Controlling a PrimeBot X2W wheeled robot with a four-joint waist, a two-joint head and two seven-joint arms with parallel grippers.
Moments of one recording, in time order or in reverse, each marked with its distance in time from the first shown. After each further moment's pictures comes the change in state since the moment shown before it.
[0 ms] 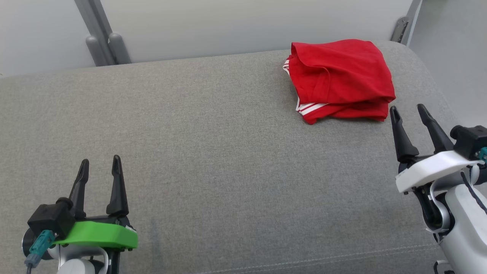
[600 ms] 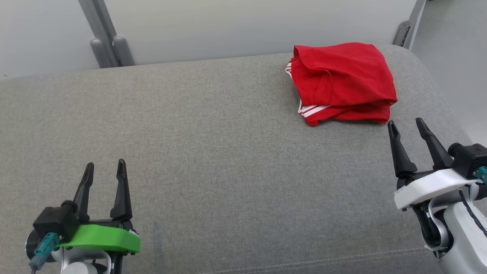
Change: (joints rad) left arm 0.013 0.000 -0.012 0.001 0.012 -0.007 0.000; right arm 0.106 0.023 -0.037 -0.096 -0.064 -0.010 0.000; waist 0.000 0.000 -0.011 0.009
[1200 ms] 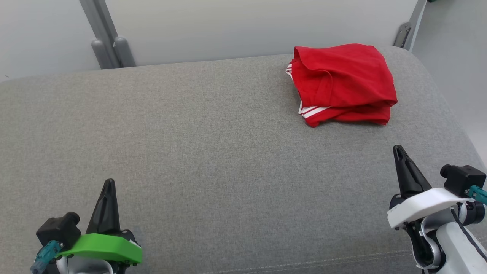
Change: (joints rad) left arm 0.026 -0.014 0.001 0.068 -0.051 0.000 0.019; right arm 0.081 0.058 -0.020 0.029 0.035 0.005 0.015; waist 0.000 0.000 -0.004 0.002
